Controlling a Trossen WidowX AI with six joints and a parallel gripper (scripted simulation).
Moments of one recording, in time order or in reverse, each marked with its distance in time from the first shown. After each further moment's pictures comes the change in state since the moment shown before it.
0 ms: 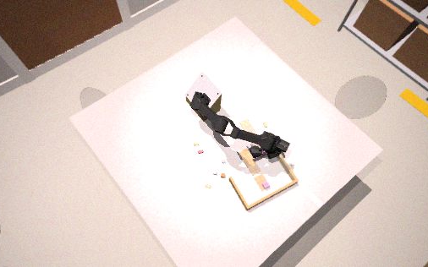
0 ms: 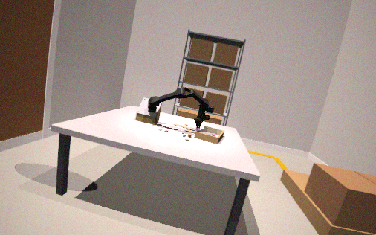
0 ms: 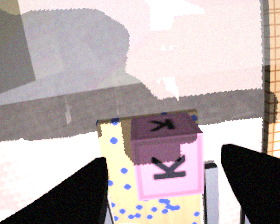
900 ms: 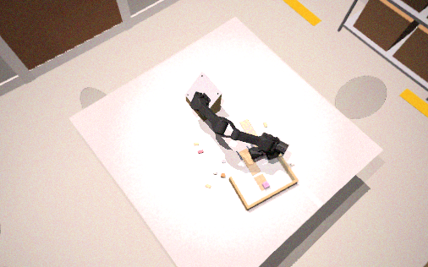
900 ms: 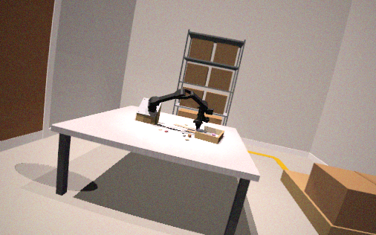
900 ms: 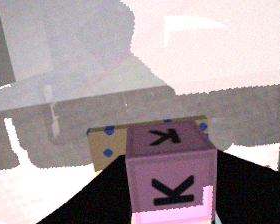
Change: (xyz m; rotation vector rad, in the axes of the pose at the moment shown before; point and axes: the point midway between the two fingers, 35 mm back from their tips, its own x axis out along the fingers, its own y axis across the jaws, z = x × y) arm 0.020 -0.001 -0.002 -0.002 0.005 -0.004
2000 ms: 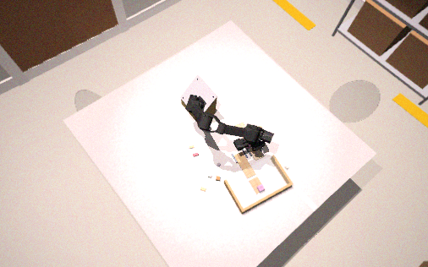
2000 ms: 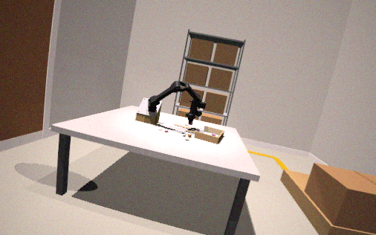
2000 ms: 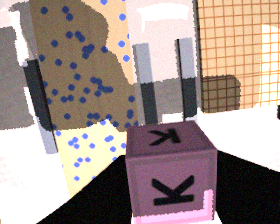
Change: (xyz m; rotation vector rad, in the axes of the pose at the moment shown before) arm -0.042 -0.032 -0.072 -0.017 0.005 -0.007
